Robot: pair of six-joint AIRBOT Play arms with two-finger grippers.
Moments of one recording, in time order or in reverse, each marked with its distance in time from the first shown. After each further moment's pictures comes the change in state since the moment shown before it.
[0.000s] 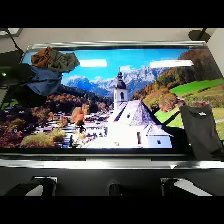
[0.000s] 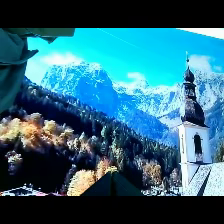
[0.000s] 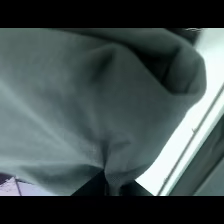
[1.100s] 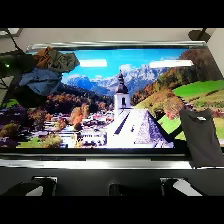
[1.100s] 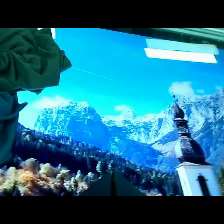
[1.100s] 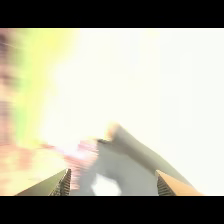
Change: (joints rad) left arm -0.099 -0.046 0.076 0.124 -0.111 0.054; right arm 0.178 0.071 0.618 0.196 -0.173 -0.217
